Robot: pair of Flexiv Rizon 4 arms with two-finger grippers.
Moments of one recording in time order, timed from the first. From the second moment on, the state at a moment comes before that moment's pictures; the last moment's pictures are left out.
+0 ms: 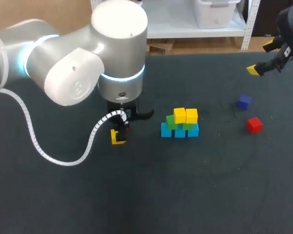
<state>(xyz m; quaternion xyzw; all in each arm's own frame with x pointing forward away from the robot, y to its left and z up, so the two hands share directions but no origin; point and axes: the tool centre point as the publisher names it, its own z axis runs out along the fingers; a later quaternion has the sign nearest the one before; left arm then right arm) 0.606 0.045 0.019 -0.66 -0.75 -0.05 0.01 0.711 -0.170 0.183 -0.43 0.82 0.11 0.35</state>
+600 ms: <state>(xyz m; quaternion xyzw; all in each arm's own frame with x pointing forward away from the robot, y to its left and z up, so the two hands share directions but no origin) 0.589 0.053 0.005 -0.68 -0.73 -0.02 0.03 0.711 -0.170 0.182 -0.43 0.82 0.11 0.35</state>
